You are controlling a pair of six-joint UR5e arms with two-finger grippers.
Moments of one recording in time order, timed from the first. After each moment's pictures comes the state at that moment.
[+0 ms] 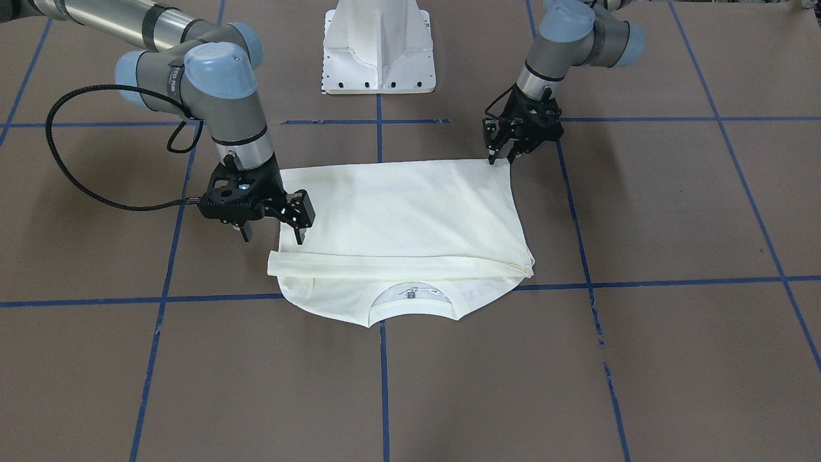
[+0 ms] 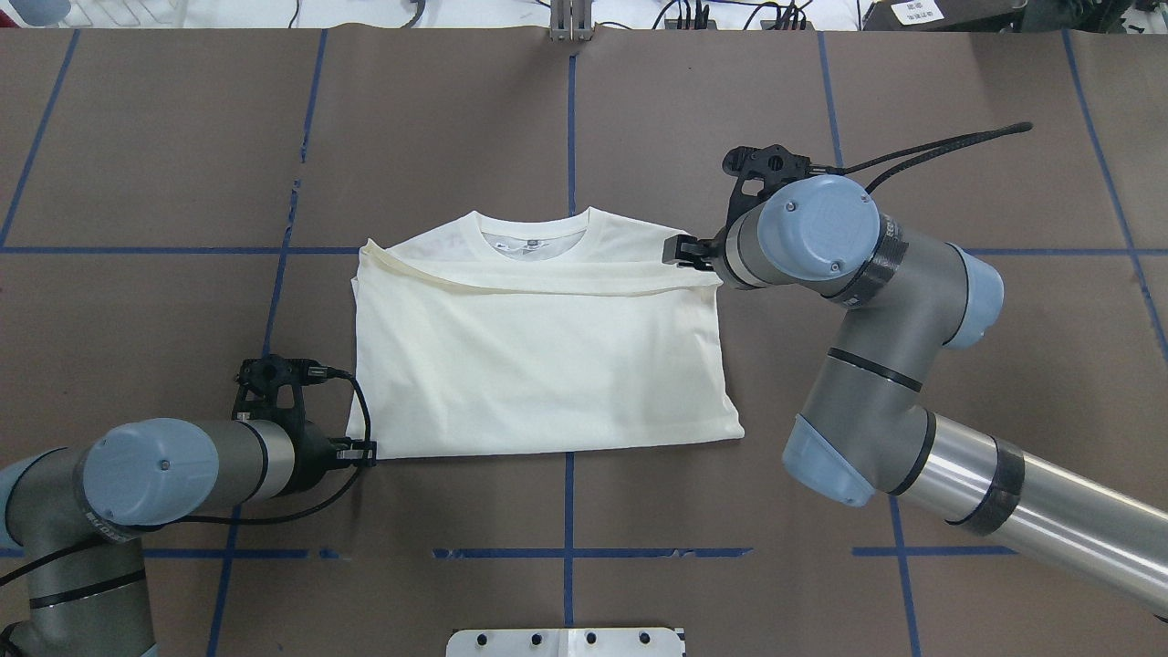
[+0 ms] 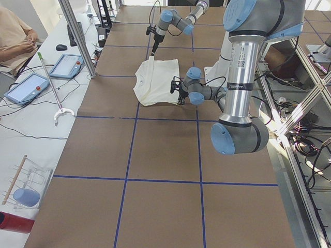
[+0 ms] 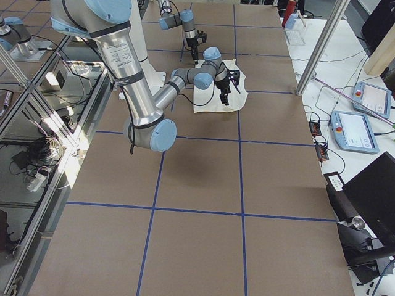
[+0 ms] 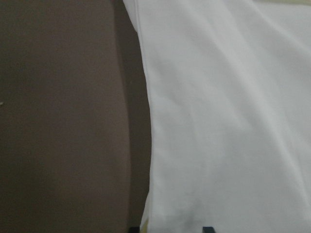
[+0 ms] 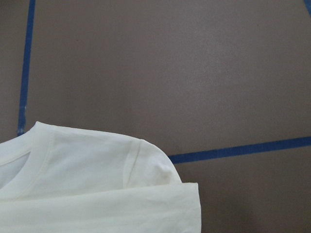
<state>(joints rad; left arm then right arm) -0.33 -1.67 -1.91 -2.14 -1.60 -1.34 0.61 -1.07 1.72 -1.35 1.66 1.31</state>
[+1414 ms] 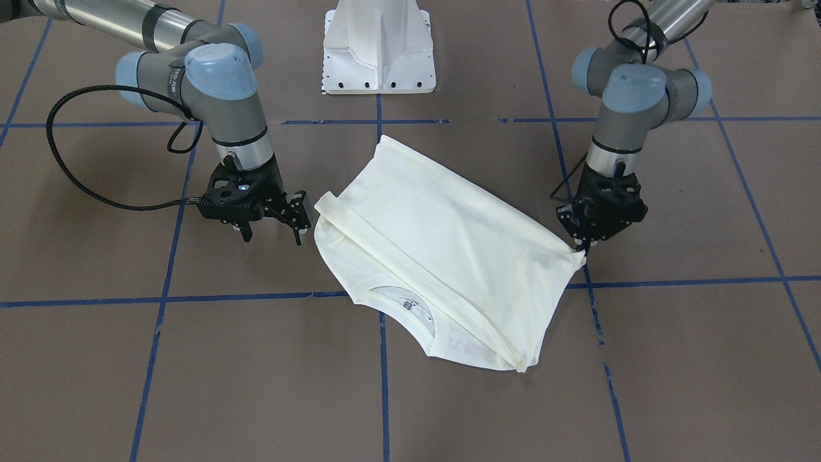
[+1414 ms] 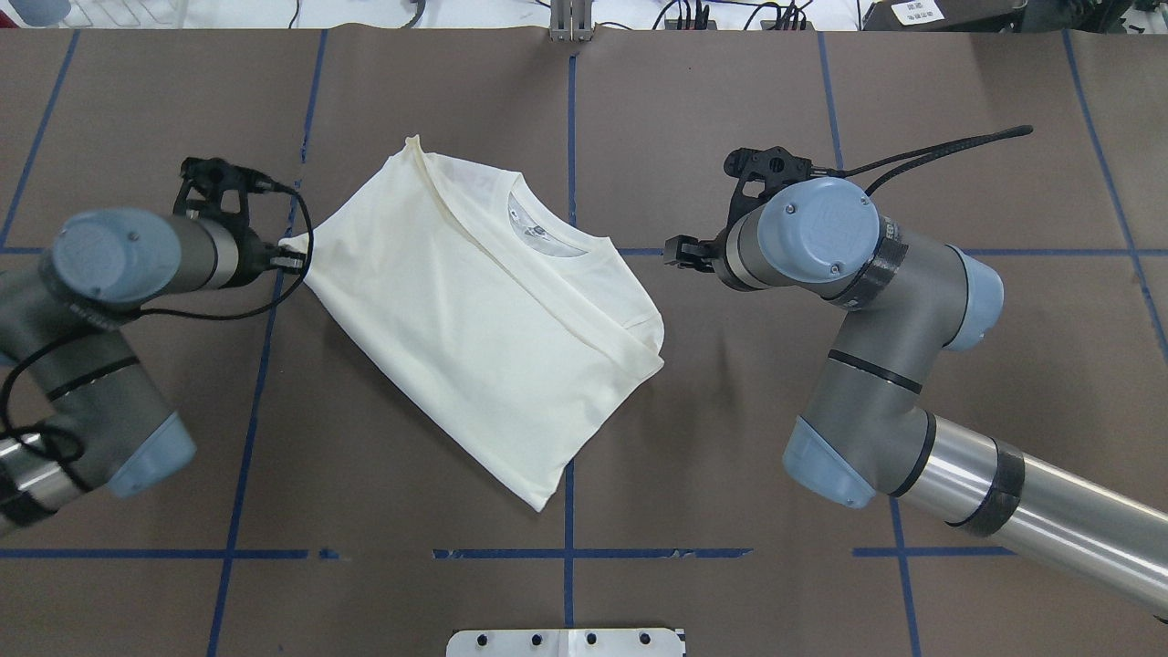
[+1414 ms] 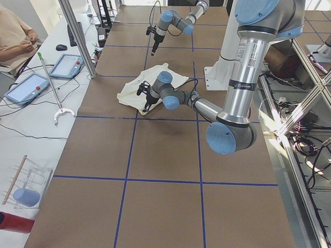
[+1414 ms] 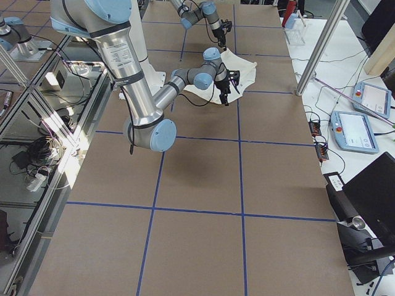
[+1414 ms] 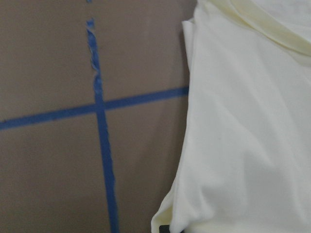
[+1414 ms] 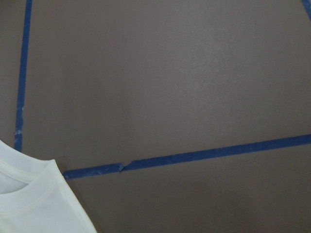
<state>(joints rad) -0.74 -1.88 -1.59 -2.12 -1.62 -0.88 0.61 -1.07 1.72 -1.35 1.65 1.32</state>
